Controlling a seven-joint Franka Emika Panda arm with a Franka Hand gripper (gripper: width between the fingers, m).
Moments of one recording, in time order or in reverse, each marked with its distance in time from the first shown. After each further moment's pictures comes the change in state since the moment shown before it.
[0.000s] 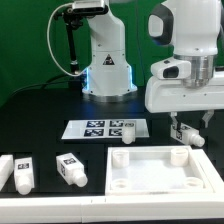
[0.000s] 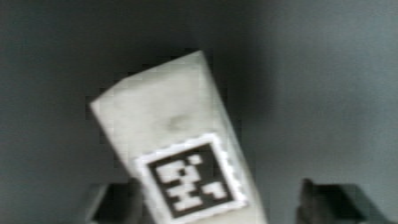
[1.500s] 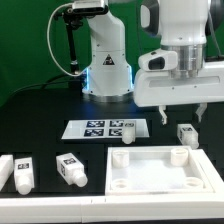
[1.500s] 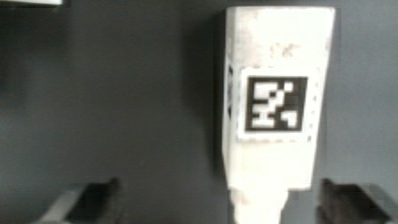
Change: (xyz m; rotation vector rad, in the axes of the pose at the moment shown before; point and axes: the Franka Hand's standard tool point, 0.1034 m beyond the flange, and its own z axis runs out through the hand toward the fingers) arm 0.023 0.026 -0.017 0.030 0.019 0.059
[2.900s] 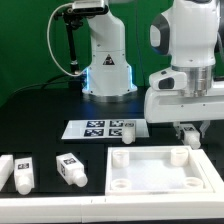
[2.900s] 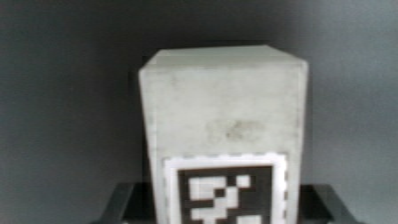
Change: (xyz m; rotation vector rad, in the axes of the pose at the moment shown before) arm -0.005 -0.019 0.032 0.011 -0.034 0.140
